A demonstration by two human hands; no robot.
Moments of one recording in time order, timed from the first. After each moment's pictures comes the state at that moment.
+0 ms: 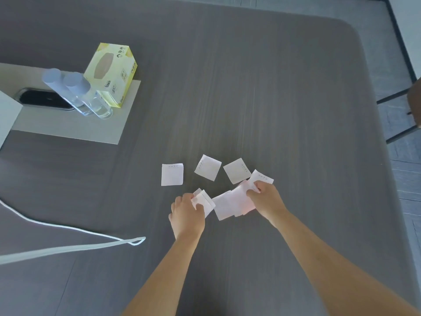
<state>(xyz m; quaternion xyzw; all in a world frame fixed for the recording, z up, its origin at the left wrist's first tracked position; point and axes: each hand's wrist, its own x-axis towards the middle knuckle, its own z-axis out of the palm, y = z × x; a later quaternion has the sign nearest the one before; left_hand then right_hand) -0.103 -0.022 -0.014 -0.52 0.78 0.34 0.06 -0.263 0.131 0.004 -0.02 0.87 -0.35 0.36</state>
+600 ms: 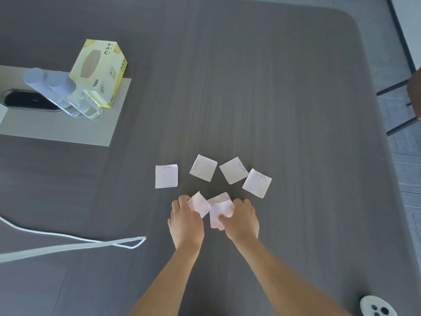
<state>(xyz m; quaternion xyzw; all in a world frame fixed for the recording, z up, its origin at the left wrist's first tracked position) -0.104 -0.007 -0.030 -0.51 0.80 0.31 0.02 -0.188 0.103 -0.037 -0.07 0.94 -0.17 0.29</state>
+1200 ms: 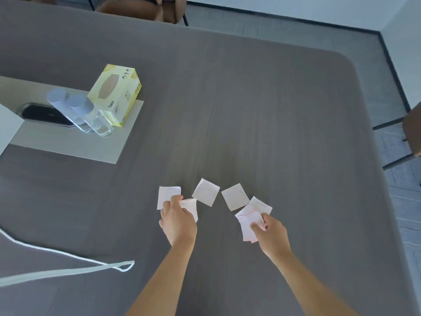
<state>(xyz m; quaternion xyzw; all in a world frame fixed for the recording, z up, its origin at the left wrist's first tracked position) -0.148 -0.053 -0.014 -0.58 0.75 0.31 -0.07 -0.263 0.157 -0.021 -0.02 0.90 -0.31 0.29</state>
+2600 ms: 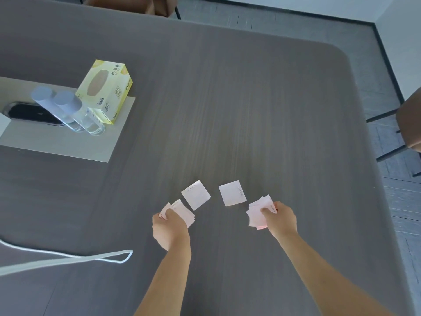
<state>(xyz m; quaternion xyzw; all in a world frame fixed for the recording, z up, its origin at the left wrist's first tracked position) -0.147 -0.044 -0.011 -0.75 0.43 0.46 -0.18 -0.306 0.165 -0.015 0.10 0.90 -0.32 0.28</state>
